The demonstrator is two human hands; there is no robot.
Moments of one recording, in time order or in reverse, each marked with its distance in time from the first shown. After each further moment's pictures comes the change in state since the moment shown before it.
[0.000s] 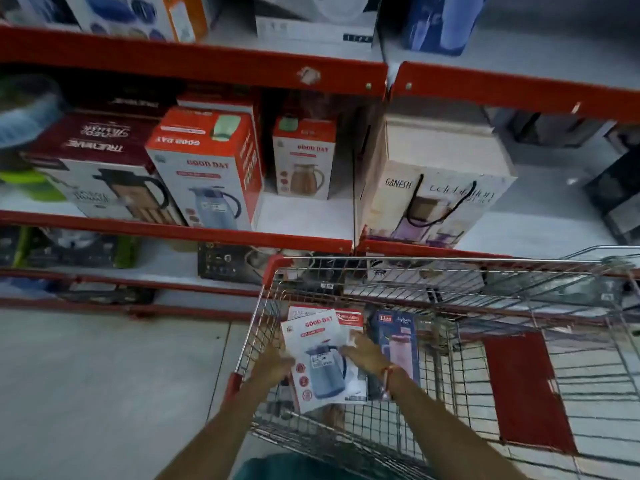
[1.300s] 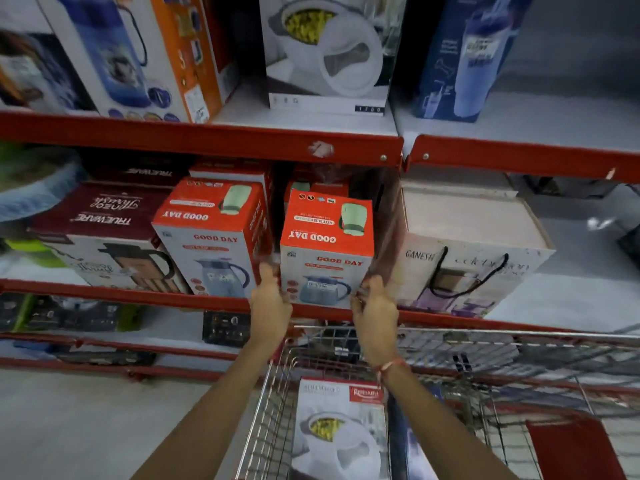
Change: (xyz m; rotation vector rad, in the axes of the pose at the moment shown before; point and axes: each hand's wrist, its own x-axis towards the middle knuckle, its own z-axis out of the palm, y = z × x) left_hand 0.048 0.143 -0.102 -0.016 0.684 0.676; right_hand -0.023 -0.211 -0.053 -0.149 0.815 -0.587
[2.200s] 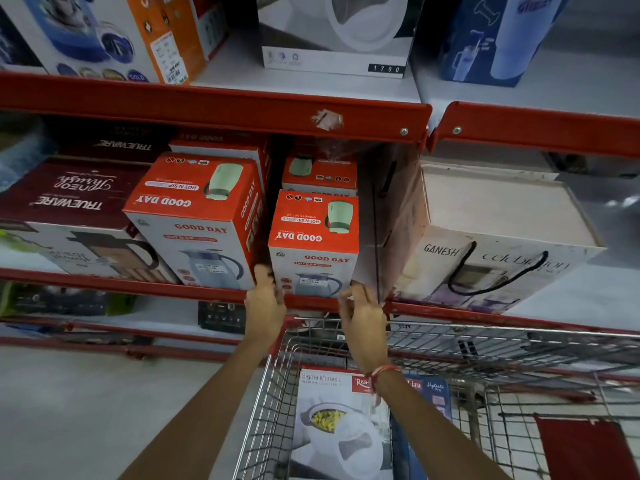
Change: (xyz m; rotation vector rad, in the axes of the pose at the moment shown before) left_hand 0.045 -0.073 0.050 0.055 -0.048 -0.070; right_hand 0.021 0.041 0.068 -0.095 -0.077 -0.153
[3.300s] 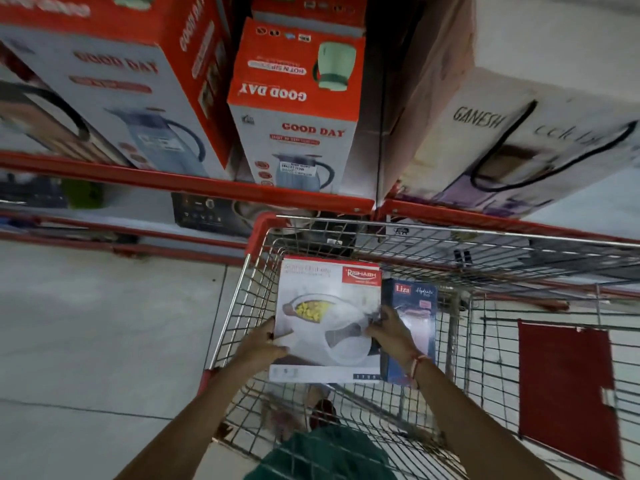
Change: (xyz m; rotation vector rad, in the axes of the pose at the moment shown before) left_hand -0.179 -0.108 0.051 -0.111 -0.755 -0.653; right_hand -0.158 0.182 0.025 0.373 -0.664 0.916
